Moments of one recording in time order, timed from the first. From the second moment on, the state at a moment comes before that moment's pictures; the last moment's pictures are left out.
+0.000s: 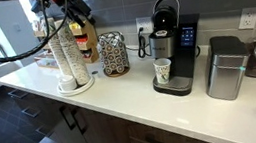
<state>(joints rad) -0.10 -0.37 0.02 -2.06 -0.20 2.18 0.13</state>
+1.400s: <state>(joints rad) -0.14 -0.01 -0.18 -1.78 -0.02 2.39 -0.24</state>
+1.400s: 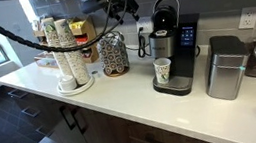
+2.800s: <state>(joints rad) -0.30 0.25 -0.16 -1.59 0.31 2.49 -0.51</state>
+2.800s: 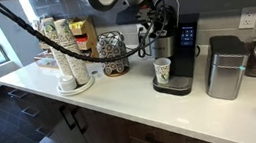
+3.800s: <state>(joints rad) -0.37 0.33 -0.10 -1.52 0.34 2.49 -0.53</state>
